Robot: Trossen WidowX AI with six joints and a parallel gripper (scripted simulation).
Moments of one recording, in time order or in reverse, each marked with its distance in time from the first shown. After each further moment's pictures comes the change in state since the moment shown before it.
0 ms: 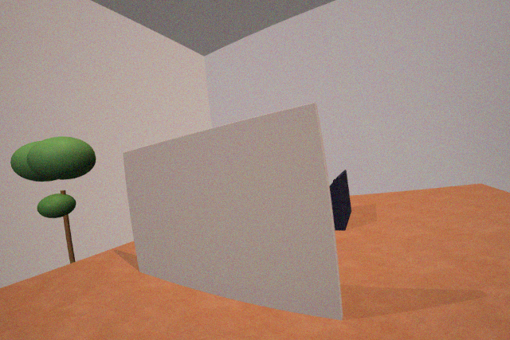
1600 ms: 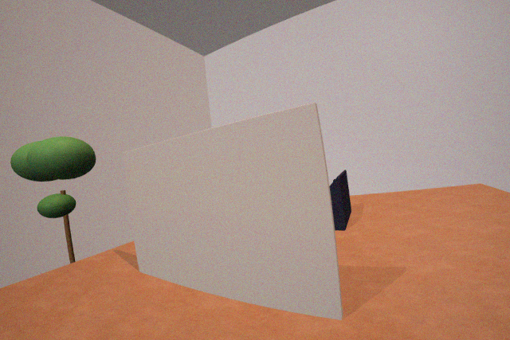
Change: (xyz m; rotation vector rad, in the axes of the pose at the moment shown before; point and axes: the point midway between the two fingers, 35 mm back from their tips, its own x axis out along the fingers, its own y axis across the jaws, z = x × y) arm 0.065 -0.008 -0.009 0.022 0.003 -0.007
